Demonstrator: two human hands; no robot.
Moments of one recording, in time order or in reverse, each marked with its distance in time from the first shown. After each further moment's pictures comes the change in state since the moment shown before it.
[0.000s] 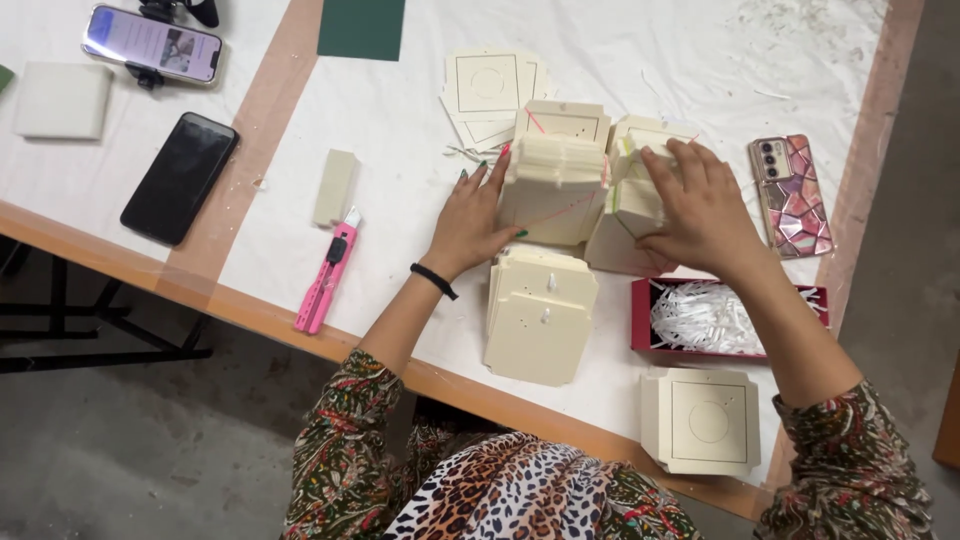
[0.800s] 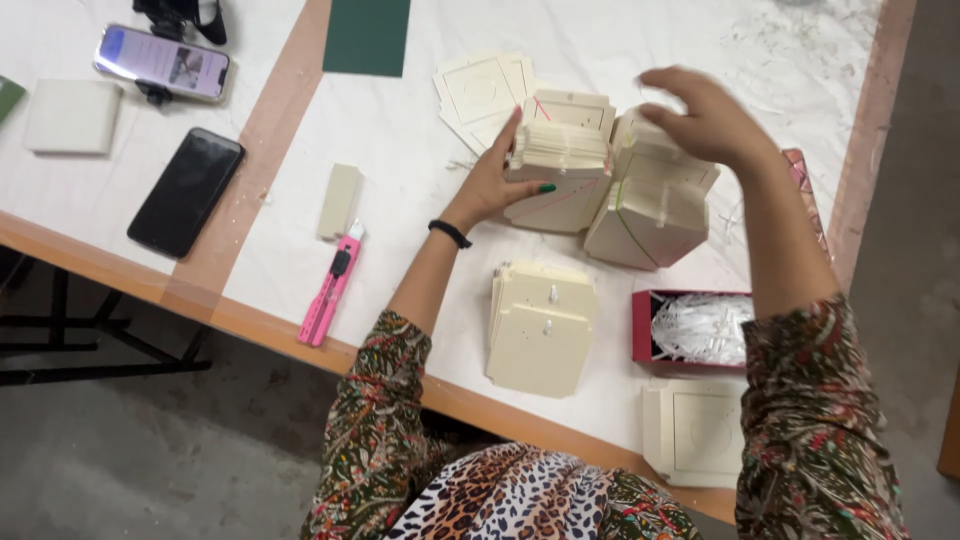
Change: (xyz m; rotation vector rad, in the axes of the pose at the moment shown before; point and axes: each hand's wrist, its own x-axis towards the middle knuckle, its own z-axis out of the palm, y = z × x) left_hand 0.087 -0.027 0.010 -0.738 0.036 0.105; right_hand 0.113 0.050 -0.018 0.513 -0.092 0.160
